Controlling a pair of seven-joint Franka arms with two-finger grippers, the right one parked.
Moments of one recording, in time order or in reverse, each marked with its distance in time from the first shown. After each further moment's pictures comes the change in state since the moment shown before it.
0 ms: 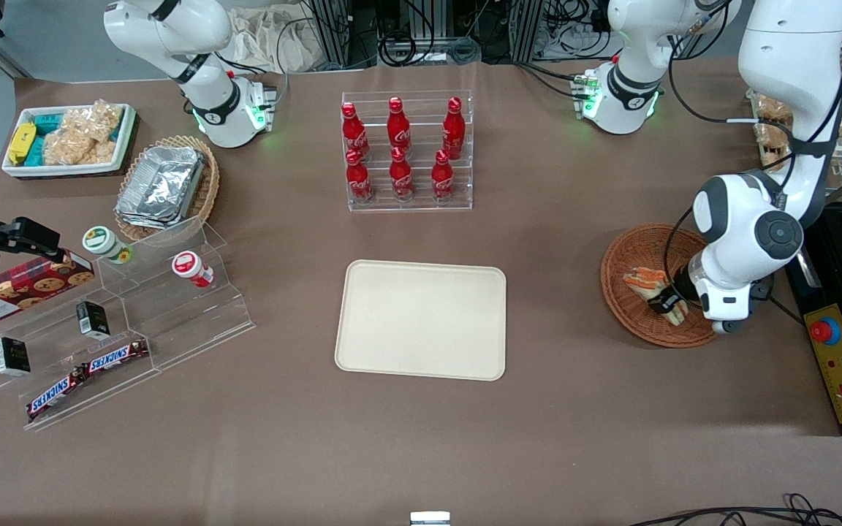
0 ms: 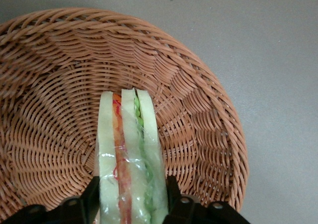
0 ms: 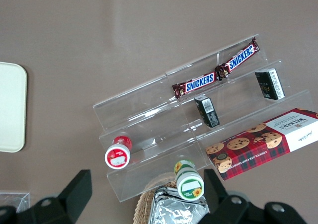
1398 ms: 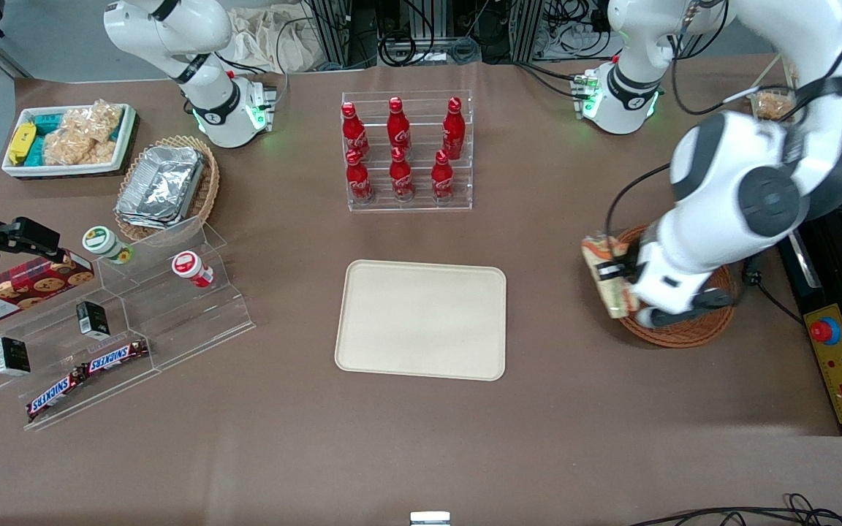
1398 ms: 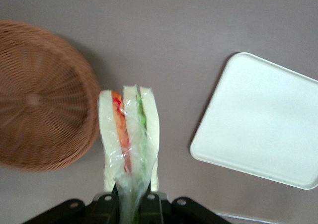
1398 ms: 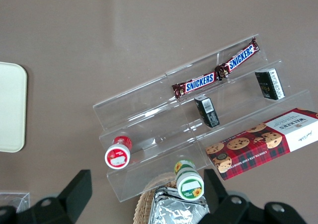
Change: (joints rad) arm -0.012 -0.003 -0.338 0.524 -0.014 -0.603 0.181
